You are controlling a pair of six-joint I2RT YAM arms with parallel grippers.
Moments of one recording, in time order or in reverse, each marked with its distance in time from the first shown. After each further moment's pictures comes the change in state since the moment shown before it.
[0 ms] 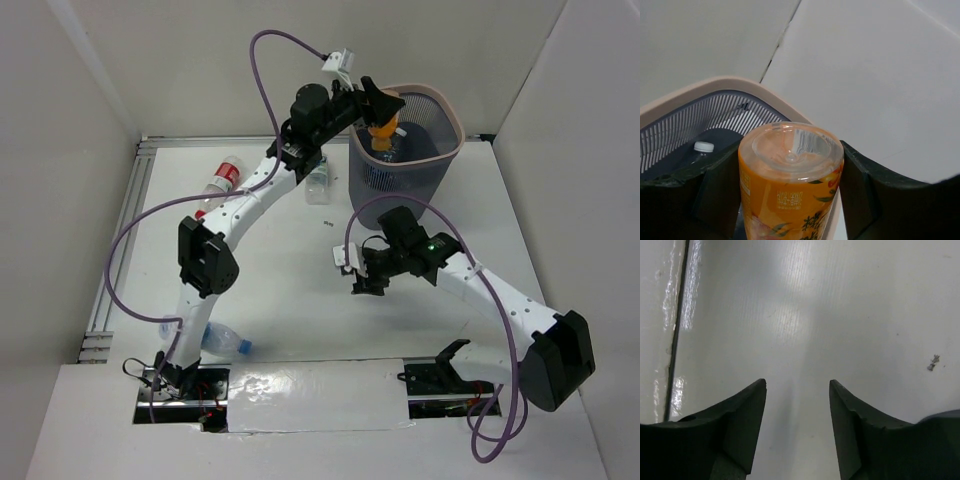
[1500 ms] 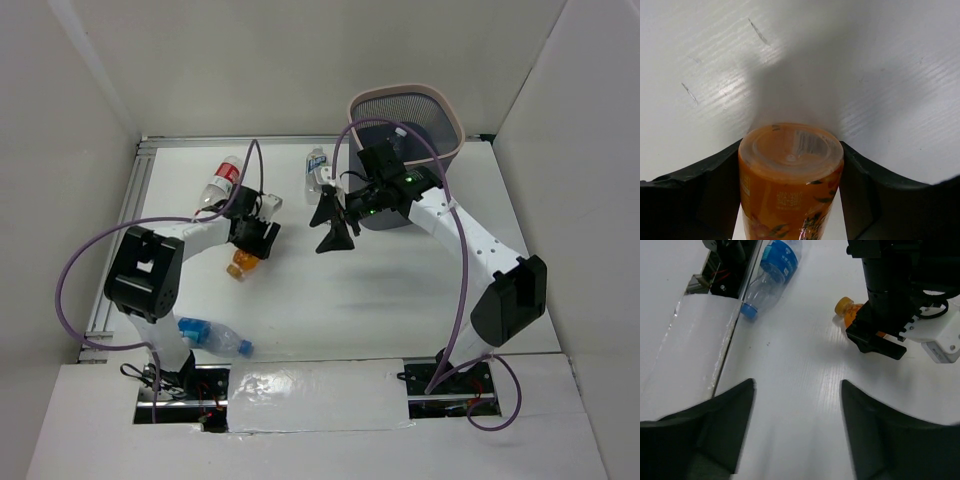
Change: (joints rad) left arm 0.305 -0.422 -1.231 -0.468 -0.129 0.724; right arm -0.065 0.398 0.609 -0.145 -0.403 0.203
